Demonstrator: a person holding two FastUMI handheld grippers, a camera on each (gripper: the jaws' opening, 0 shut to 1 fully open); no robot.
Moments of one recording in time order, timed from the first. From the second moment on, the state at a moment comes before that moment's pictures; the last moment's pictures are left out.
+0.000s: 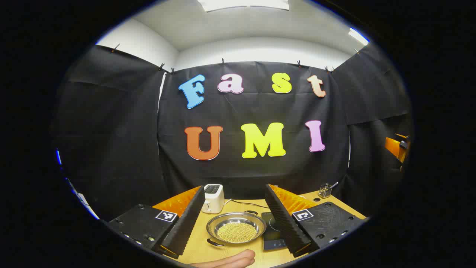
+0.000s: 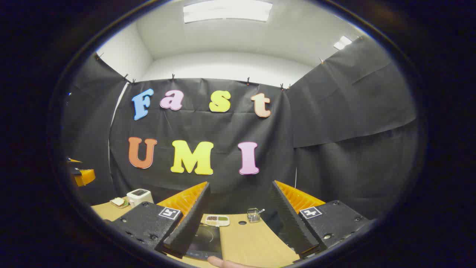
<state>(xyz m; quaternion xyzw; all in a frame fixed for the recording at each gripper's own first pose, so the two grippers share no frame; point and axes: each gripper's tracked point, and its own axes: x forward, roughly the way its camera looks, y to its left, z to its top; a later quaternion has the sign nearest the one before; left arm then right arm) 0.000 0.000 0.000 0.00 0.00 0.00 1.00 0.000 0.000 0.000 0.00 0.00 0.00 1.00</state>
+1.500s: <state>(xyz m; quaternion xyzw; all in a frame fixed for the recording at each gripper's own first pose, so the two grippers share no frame) 0.004 0.008 -0.068 0.00 0.04 0.00 1.00 0.007 -0.006 -0.029 0.01 0.01 0.01 1.00</state>
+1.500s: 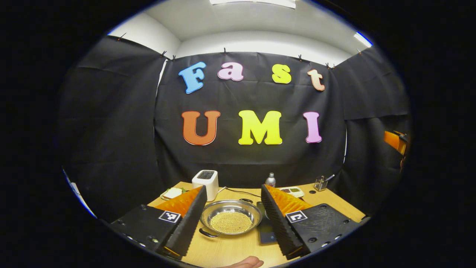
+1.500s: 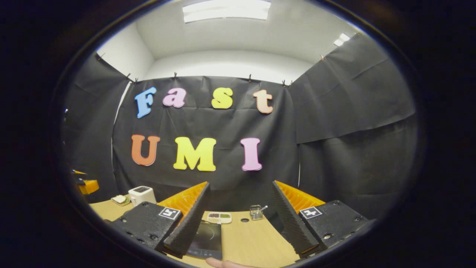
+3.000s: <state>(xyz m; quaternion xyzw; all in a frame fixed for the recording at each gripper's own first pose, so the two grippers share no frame) 0.045 0.010 -0.341 0.00 0.36 -0.05 0.93 0.032 -0.004 -0.082 -0.01 0.06 0.02 1.00</state>
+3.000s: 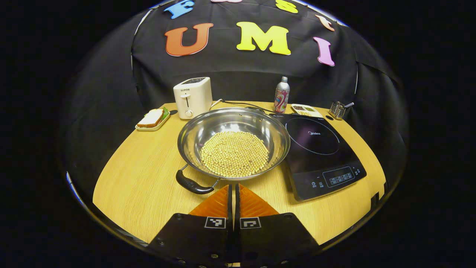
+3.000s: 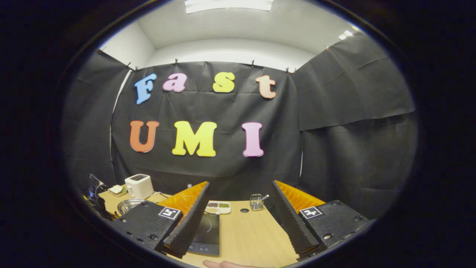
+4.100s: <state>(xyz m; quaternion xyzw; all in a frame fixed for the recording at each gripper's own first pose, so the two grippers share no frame) 0.065 0.052 -0.371 -0.02 0.41 -0.03 0.91 0.022 -0.005 -0.087 0.01 0.03 0.04 1.00</state>
